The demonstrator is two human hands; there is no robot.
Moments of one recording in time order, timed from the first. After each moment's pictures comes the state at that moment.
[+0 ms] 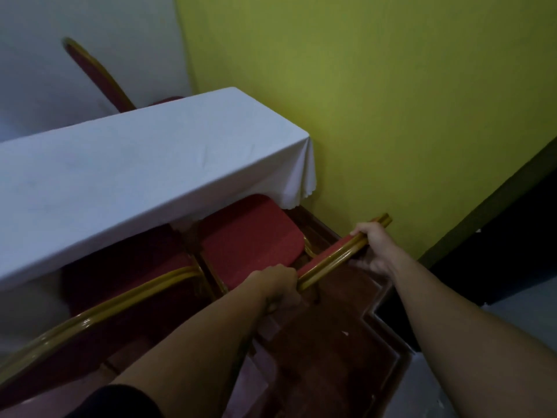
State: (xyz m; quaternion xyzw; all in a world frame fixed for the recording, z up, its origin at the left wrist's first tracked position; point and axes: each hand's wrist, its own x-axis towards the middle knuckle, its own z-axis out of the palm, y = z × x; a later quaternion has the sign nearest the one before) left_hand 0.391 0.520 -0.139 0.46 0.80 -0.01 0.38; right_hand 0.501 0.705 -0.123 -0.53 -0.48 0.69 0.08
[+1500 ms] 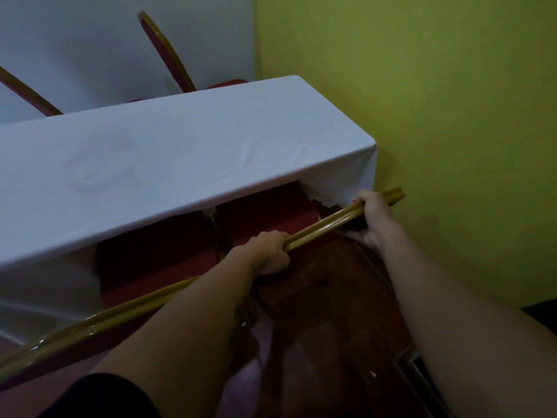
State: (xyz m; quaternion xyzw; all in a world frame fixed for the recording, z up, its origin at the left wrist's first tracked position) left_hand 0.236 0.554 -0.165 0.25 0.87 0.20 0.38; right_hand 0.299 0.764 -0.147 -0.45 -0.49 0.74 0.09
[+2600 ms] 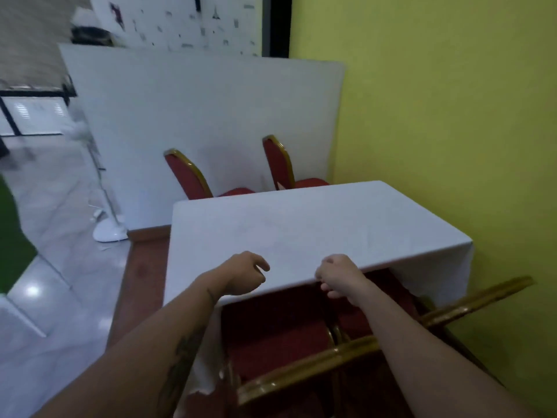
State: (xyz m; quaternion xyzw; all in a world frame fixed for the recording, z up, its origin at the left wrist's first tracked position) left_hand 0.126 0.116 -0.042 0.21 0.91 0.27 0.22; right_hand 0.205 0.335 -0.050 -0.27 -0.82 0.50 -0.04
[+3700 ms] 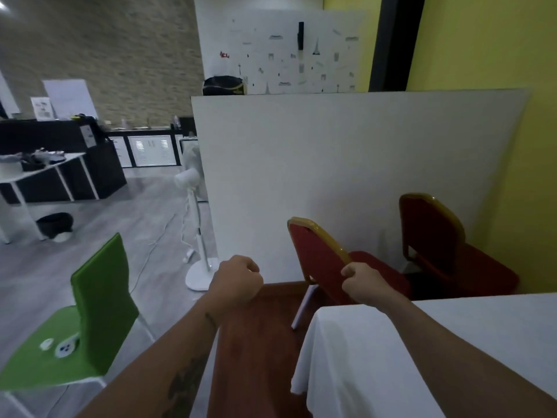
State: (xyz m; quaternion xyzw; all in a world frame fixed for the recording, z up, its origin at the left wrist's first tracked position) left_hand -0.390 -0.253 0.023 -0.04 0.93 0.37 0.01; right_hand -0.404 0.019 -0.018 -0.13 -0.91 0.40 -0.04
